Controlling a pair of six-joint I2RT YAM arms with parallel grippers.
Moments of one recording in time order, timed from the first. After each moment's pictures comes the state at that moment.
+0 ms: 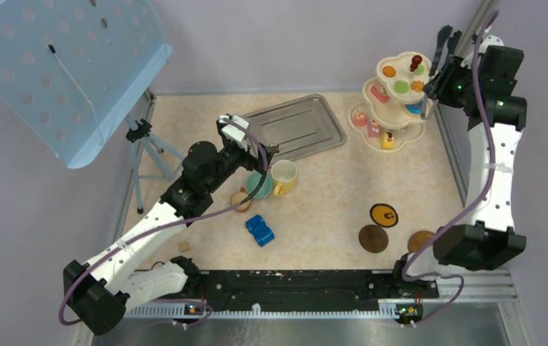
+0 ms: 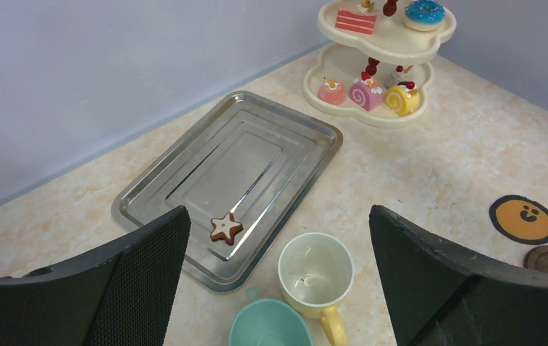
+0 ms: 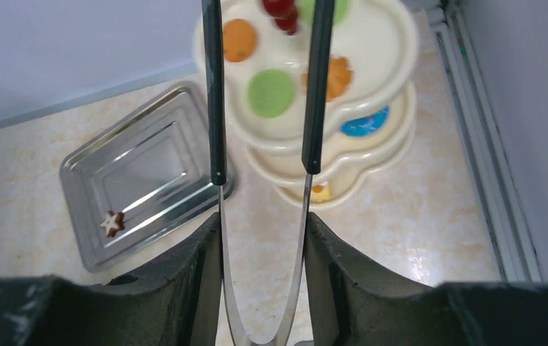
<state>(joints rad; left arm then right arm) -0.64 1.01 0.88 0.12 0.02 0.03 -0.25 1.51 1.84 -0.83 -0.24 0.20</state>
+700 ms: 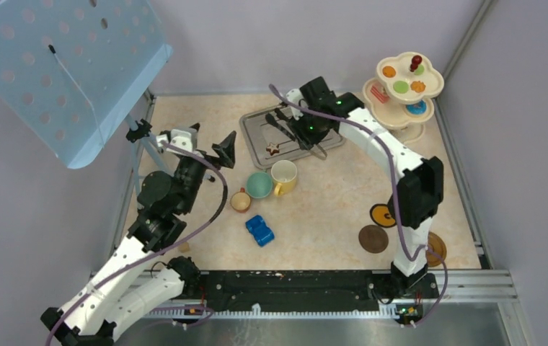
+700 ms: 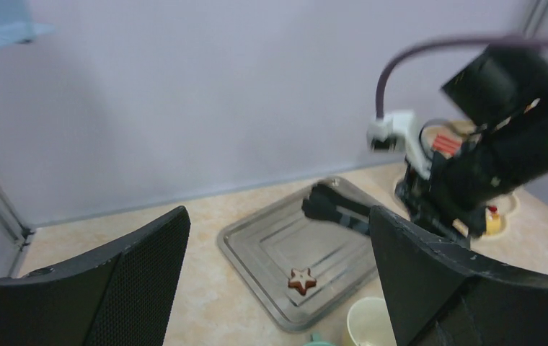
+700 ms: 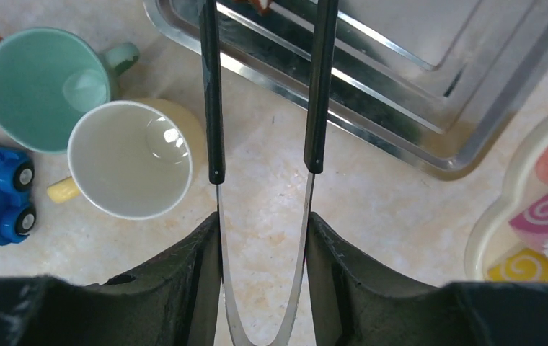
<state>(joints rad) -0.64 0.73 0.82 0.15 -0.28 0.05 0.58 1.87 1.89 -0.94 -0.09 -0.21</state>
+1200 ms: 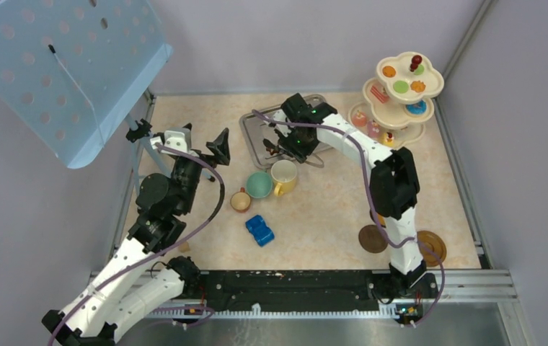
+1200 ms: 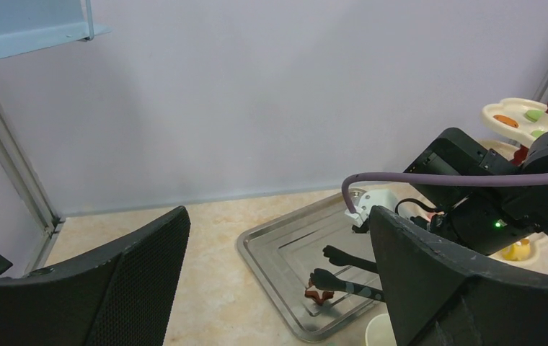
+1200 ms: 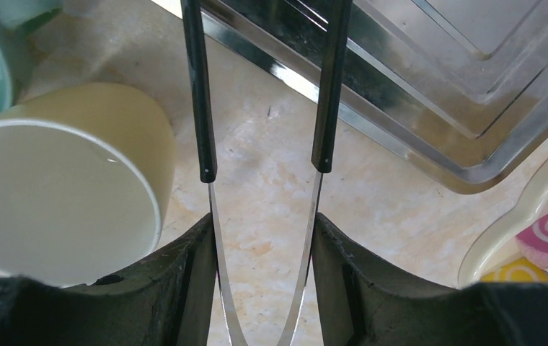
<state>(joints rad) -0.62 0.67 0.78 0.21 -0.38 0.06 0.66 2.09 1.93 -0.99 0.04 -0.30</state>
